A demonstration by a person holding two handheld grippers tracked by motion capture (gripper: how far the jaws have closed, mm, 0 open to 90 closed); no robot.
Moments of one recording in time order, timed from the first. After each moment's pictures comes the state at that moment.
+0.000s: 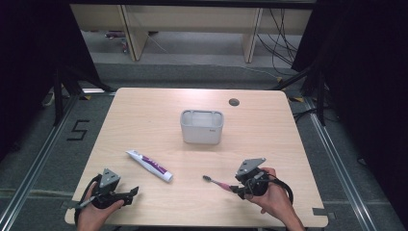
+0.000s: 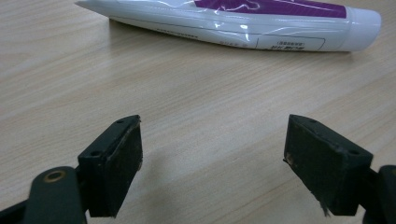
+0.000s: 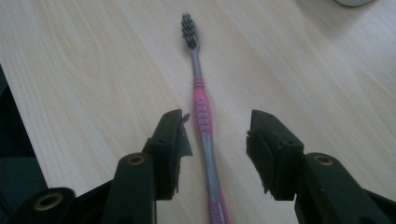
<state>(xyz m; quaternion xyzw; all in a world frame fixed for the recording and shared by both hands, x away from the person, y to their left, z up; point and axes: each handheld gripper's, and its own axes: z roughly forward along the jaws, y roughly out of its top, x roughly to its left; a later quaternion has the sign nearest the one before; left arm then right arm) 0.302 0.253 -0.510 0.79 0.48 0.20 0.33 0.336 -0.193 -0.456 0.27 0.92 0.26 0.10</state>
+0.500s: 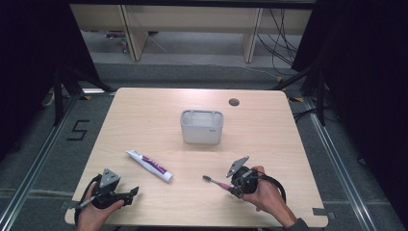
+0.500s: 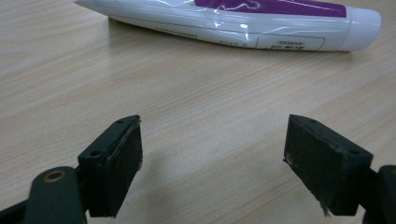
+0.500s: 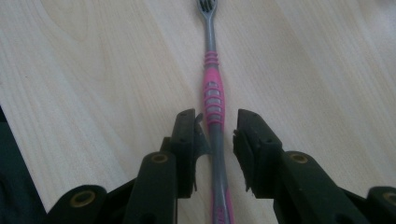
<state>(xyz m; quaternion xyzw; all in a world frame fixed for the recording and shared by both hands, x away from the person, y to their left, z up) 0.302 0.254 -0.510 0.79 0.48 0.20 0.33 0.349 -0.174 -0.468 0.25 0.95 0.19 0.07</state>
